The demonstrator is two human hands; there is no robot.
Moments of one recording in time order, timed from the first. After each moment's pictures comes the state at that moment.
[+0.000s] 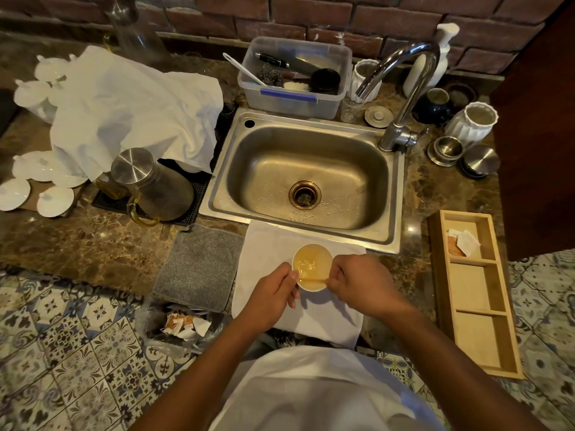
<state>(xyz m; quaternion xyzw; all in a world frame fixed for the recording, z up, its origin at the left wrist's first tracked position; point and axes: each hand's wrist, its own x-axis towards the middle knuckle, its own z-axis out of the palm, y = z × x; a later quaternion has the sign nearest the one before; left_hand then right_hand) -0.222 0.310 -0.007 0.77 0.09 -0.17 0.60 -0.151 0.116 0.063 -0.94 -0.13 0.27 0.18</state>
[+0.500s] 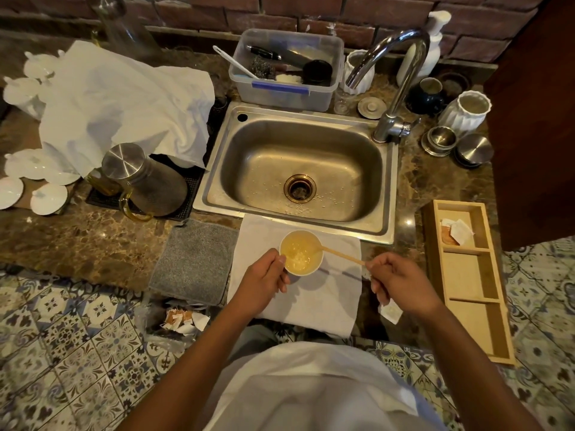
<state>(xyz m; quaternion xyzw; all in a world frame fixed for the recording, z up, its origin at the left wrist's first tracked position) -0.213 0.315 -0.009 0.76 0.14 -0.15 0.61 -0.169 0.037 0.048 -0.80 0.12 0.28 0.52</state>
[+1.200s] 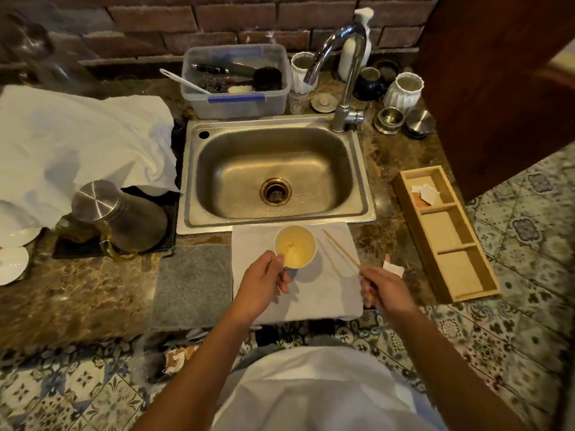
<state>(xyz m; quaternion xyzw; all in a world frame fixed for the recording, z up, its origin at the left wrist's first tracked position) -0.207 0.345 -0.007 0.74 0.10 -0.22 0.62 -0.248 0.079 -0.003 -0.60 0.36 0.18 0.69</state>
